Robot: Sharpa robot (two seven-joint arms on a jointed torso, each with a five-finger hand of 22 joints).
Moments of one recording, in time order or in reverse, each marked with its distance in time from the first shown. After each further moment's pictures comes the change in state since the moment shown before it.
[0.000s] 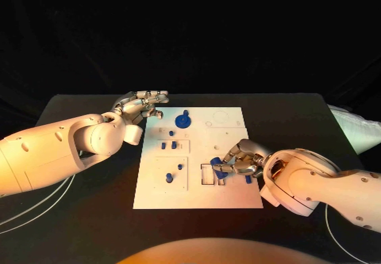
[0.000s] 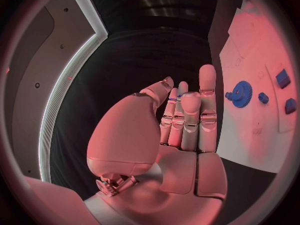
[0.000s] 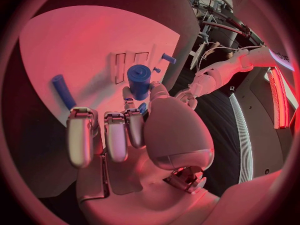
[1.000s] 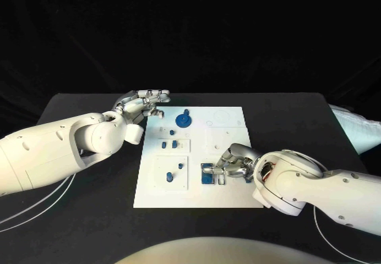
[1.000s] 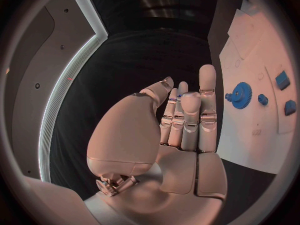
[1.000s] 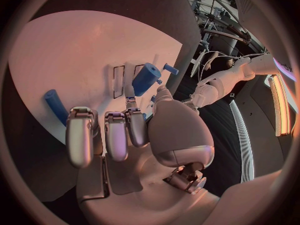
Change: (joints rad) left arm 0.000 -0.003 0.000 0.005 -0.006 0.003 -0.002; left_hand 0.000 0.000 0.000 0.000 0.000 -0.007 0.000 0.000 -0.001 0.000 0.000 0.000 0.000 0.000 0.000 0.000 0.000 0.000 0.000 0.000 0.000 0.000; right arm -0.020 0.066 0.000 -0.044 -0.043 0.054 -0.025; right_hand -0.160 -0.012 -0.098 0.008 -0.298 0.029 -0.022 -0.007 0.019 0.000 0.000 -0.020 0.000 0.000 0.000 0.000 0.000 0.000 0.000 0.000 0.000 0.000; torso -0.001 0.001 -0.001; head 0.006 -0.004
